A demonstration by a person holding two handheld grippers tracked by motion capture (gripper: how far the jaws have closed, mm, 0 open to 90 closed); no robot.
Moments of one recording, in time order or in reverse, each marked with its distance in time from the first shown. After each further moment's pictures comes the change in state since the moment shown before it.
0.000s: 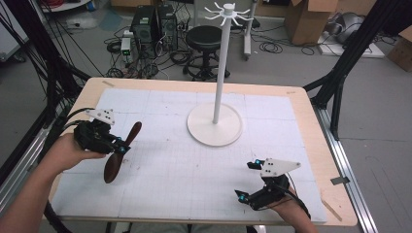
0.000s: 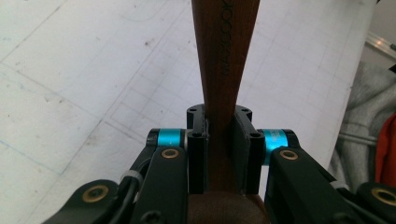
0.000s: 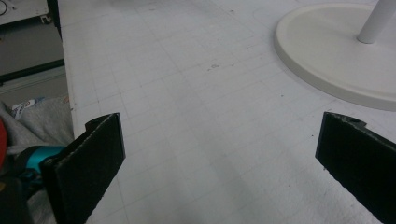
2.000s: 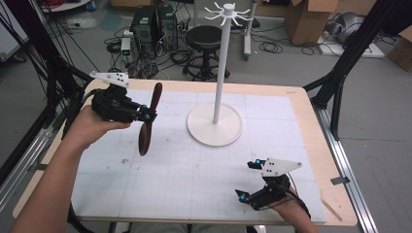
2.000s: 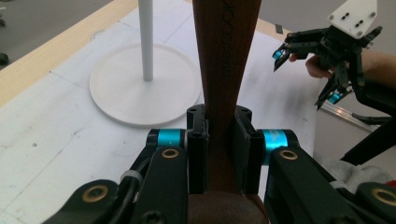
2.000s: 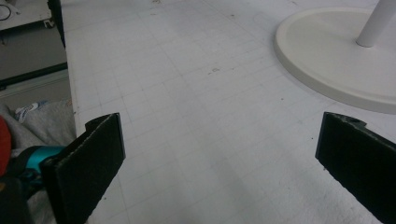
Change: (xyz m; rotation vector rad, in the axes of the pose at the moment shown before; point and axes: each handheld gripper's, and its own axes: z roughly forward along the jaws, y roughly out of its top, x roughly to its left) left arm -0.014 0.098 -0.017 -0.262 -0.068 0.038; right arm -0.001 0.001 -0.002 -0.011 0.003 0.003
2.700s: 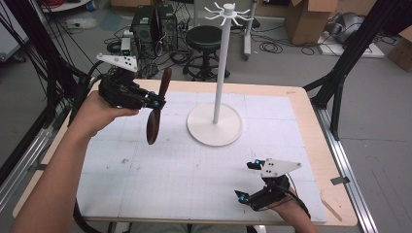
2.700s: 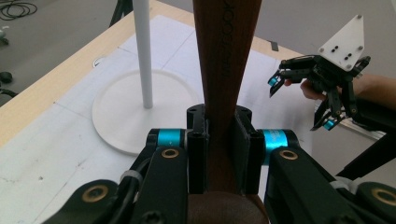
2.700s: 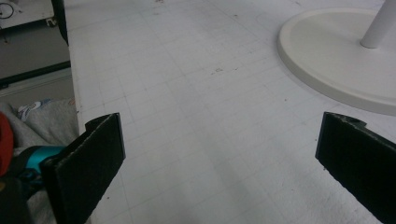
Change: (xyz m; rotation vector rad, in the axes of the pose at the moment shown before) left arm -0.003 0.038 0.001 -0.026 -0.004 0.024; right arm 0.002 0.000 0.001 0.000 0.007 -0.004
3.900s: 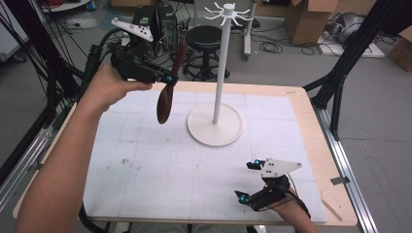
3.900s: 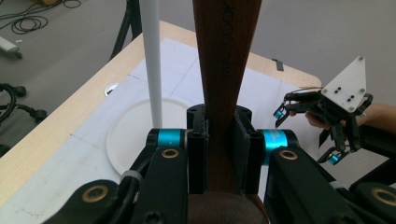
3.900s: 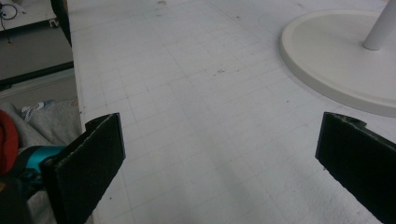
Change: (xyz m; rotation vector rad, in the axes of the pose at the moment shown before) left arm 0.004 0.067 0.005 0.005 0.028 0.019; right arm 0.000 0.000 0.000 -0.005 0.008 -0.005
